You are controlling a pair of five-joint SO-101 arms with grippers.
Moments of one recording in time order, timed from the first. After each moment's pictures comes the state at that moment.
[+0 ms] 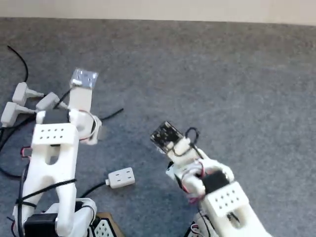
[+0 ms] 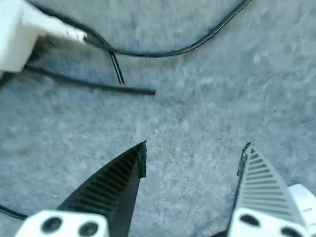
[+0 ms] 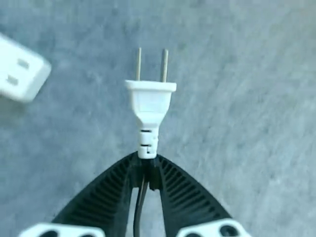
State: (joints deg) left arm -11.3 -27.5 44.8 62.8 -9.3; right arm -32.4 -56.8 66.5 60.7 23.0
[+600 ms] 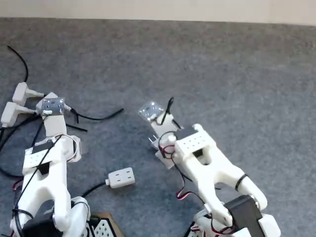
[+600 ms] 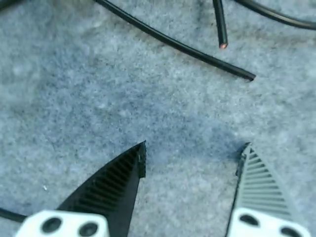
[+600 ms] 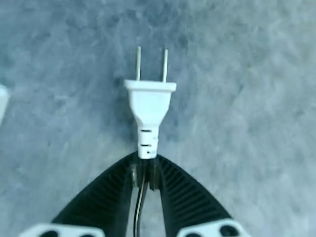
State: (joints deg) left arm -27.5 -27.6 67.9 32.7 -10.5; right arm -32.4 -13.5 48.8 48.0 19.4
